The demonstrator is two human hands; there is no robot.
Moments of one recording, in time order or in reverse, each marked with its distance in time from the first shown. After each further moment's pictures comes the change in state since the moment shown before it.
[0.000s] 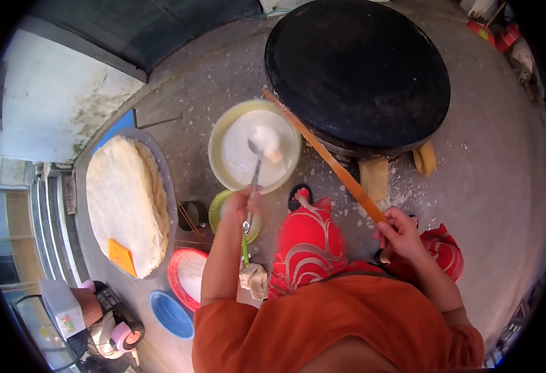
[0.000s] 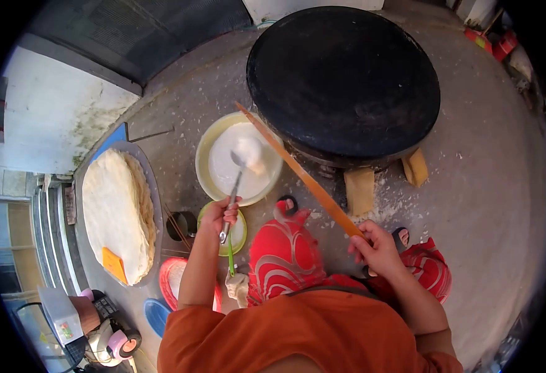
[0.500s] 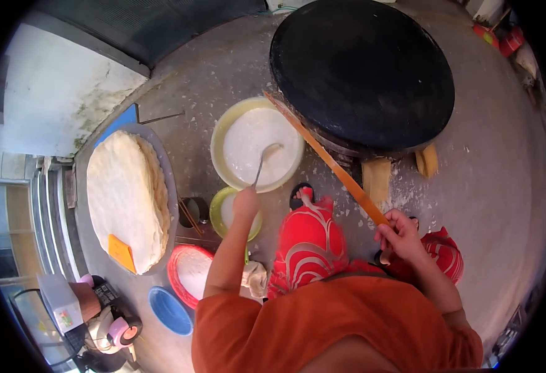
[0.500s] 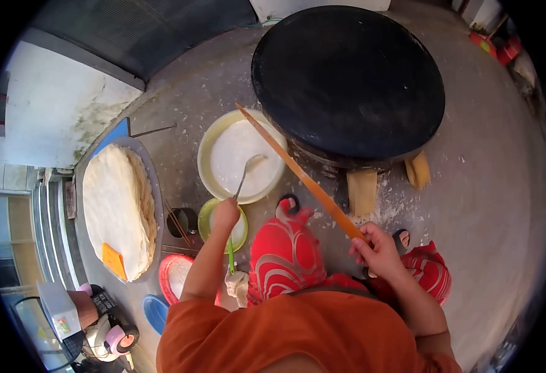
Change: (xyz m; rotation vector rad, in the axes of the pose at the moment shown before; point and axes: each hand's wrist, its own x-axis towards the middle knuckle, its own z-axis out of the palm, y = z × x) left_hand -0.013 -0.004 0.022 1.328 0.459 0.348; right_hand 0.001 0.003 -0.002 -0.007 -0.038 -0.005
